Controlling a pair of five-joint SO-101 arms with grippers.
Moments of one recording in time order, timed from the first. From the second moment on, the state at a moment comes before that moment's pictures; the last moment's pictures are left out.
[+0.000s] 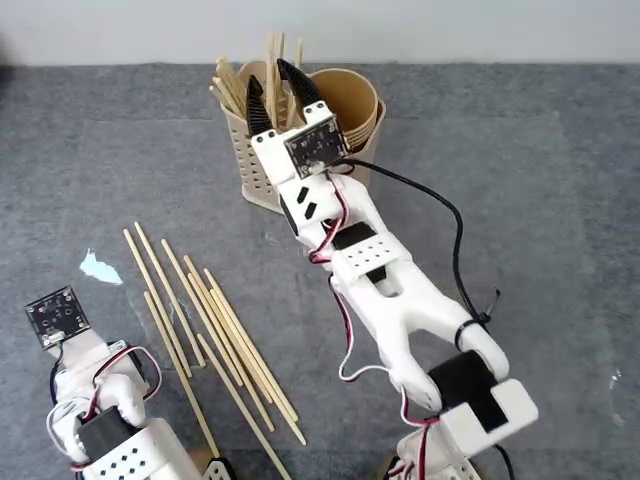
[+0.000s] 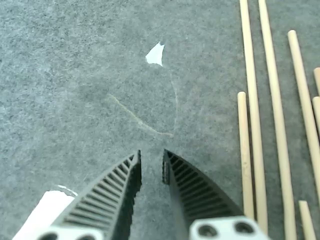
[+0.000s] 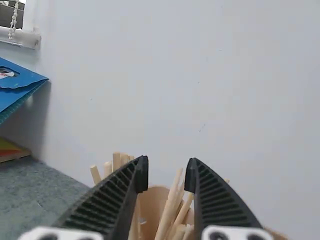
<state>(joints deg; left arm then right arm) -40.1 -96.6 95.9 65.5 3.4 -29.0 4.0 27.6 -32.7 9.6</state>
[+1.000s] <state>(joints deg) -40.1 -96.6 95.9 65.5 3.4 -41.9 -26.1 31.4 51.3 -2.9</state>
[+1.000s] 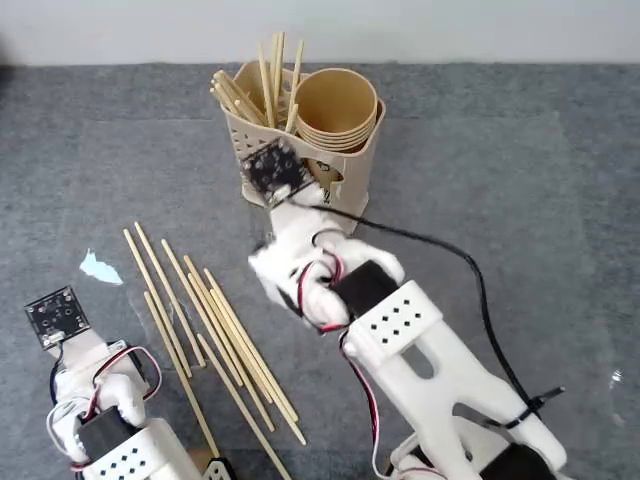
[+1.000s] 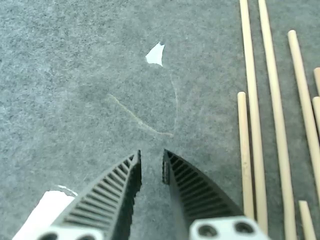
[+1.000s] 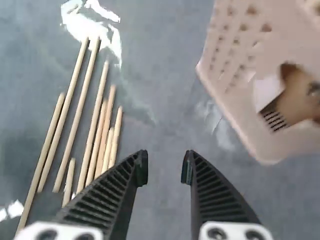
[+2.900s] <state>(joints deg) -40.1 -96.6 95.9 65.1 3.4 -52.0 15.2 20.8 50.0 -7.0</state>
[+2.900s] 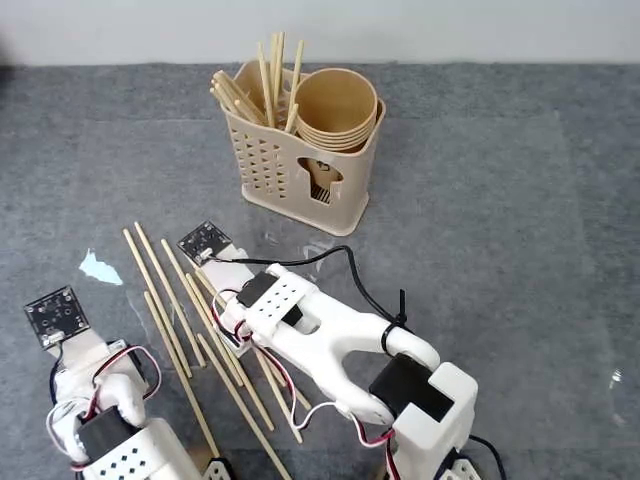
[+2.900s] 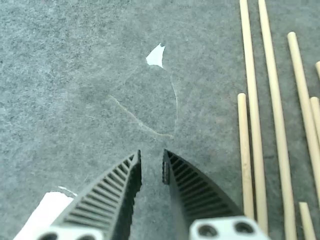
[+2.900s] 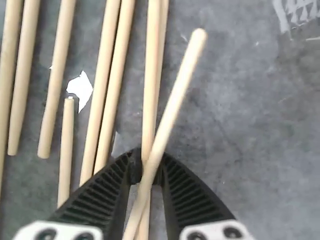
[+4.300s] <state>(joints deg) -40.1 -96.6 95.9 65.1 3.4 -41.4 -9.5 1.1 47.4 -1.0</state>
